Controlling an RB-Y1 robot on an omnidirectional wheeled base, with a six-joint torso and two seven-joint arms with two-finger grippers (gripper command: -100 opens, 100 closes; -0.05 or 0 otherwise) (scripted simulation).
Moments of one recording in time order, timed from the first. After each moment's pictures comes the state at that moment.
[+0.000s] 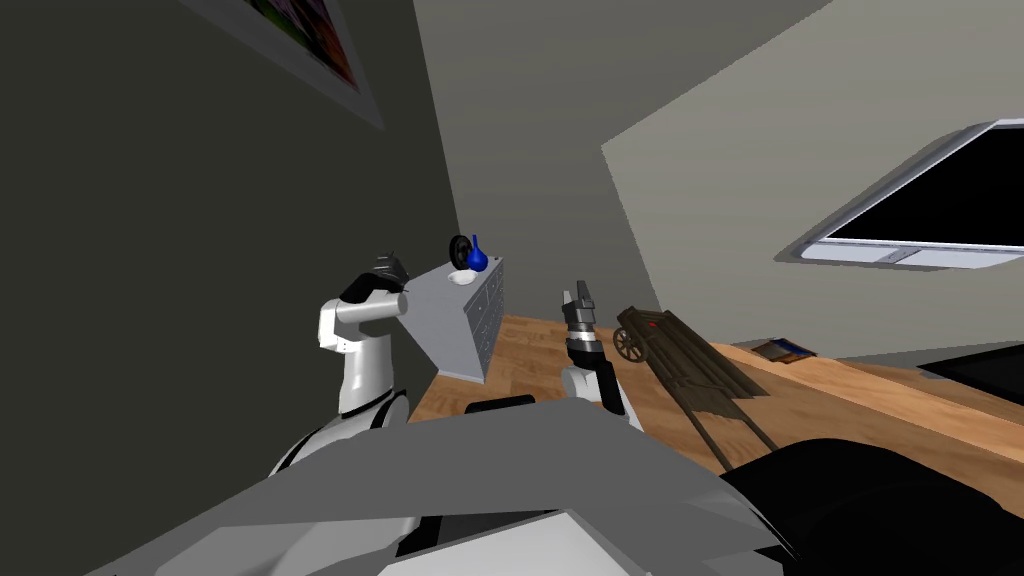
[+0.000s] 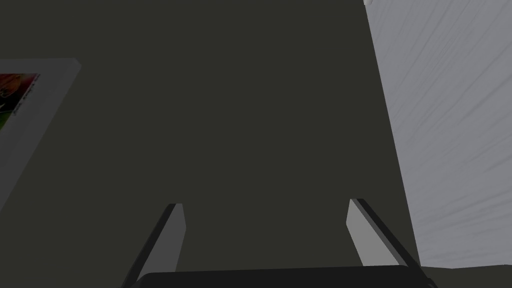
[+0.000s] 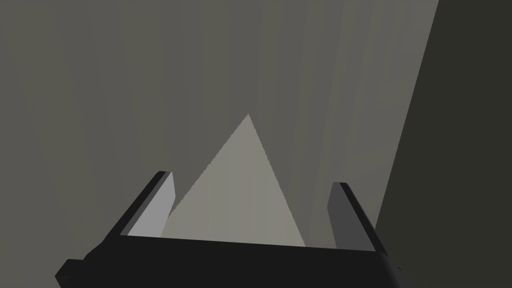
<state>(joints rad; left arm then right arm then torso) -0.41 0.18 0.39 -1.93 -0.15 0.66 0.13 0.47 -0.03 0.05 -2.29 -0.10 -0.38 0.14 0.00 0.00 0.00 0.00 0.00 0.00</state>
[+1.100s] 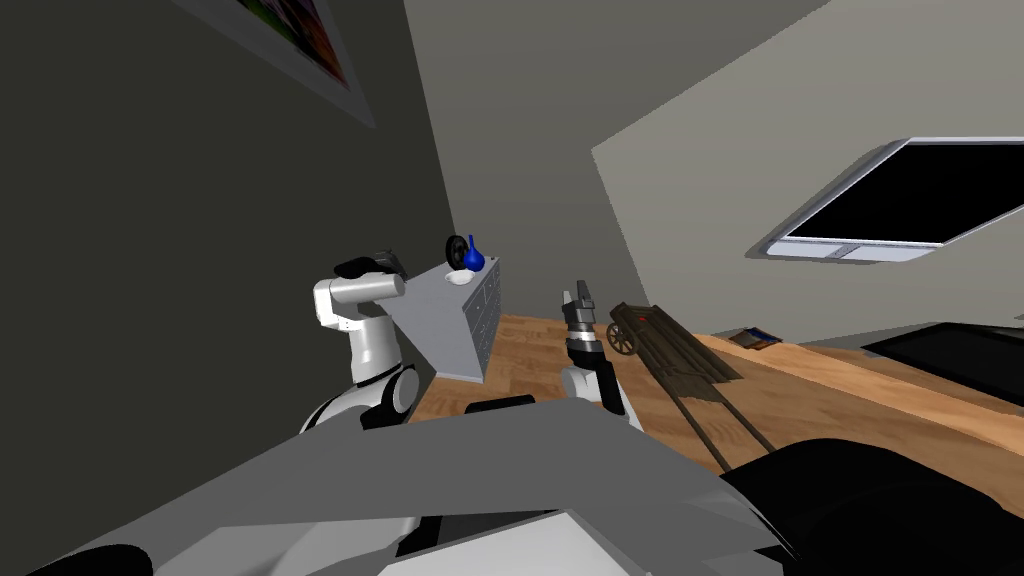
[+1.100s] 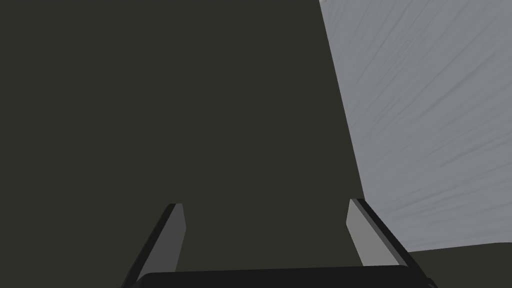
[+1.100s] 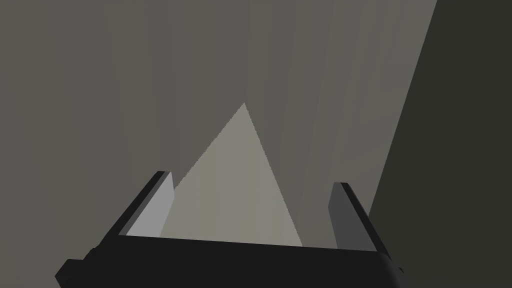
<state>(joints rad) -0.59 0.18 0.46 -1.86 -0.21 0.95 0.14 0.47 -0.03 0.05 -2.29 -0.10 -0.38 0.14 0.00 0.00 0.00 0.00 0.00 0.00</state>
